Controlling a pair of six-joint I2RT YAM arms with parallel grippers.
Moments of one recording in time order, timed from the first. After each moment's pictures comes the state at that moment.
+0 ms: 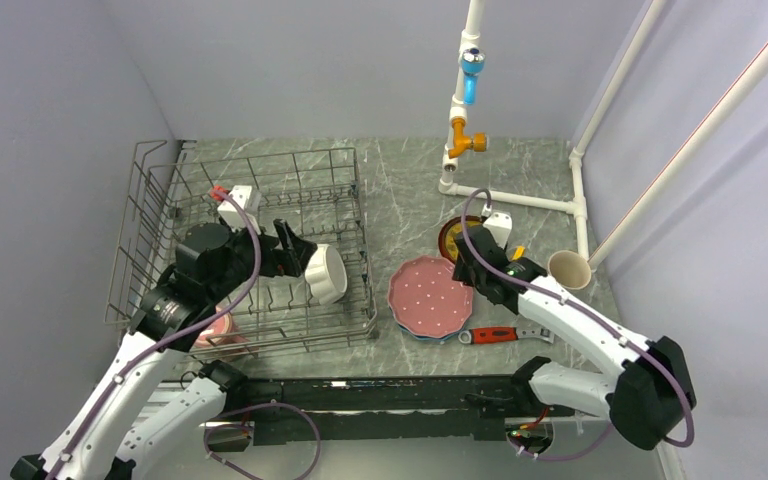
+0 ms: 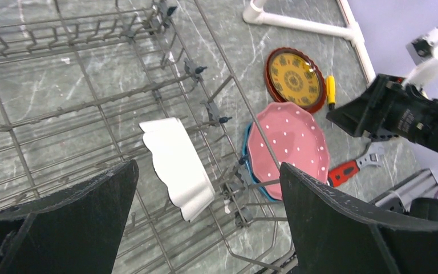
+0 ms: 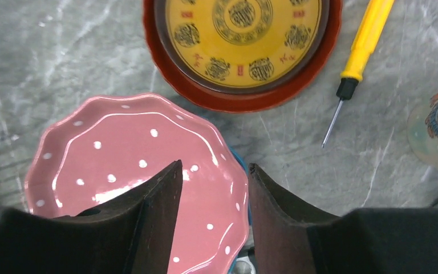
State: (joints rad) left arm -0.49 0.69 0.92 -0.53 0.01 -0.42; right arm 0.62 1.08 0.73 -0.51 0.50 0.66
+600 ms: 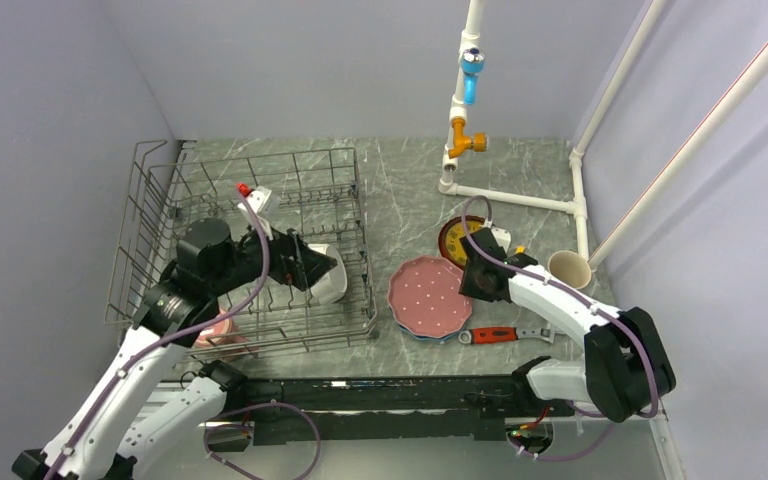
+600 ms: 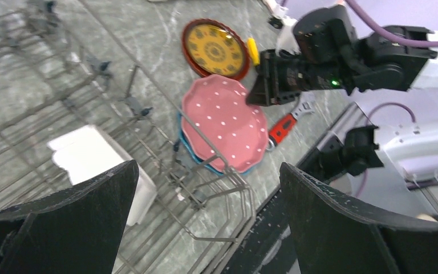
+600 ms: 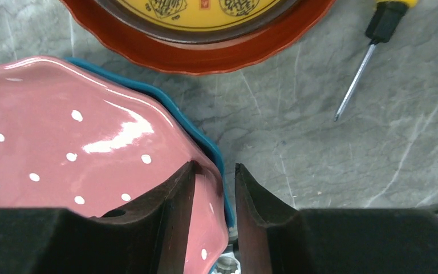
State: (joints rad) left arm -0.49 0.71 0.93 -0.47 0.34 -0.38; right arm 0.45 1.26 0.68 -0.53 0.26 0.67
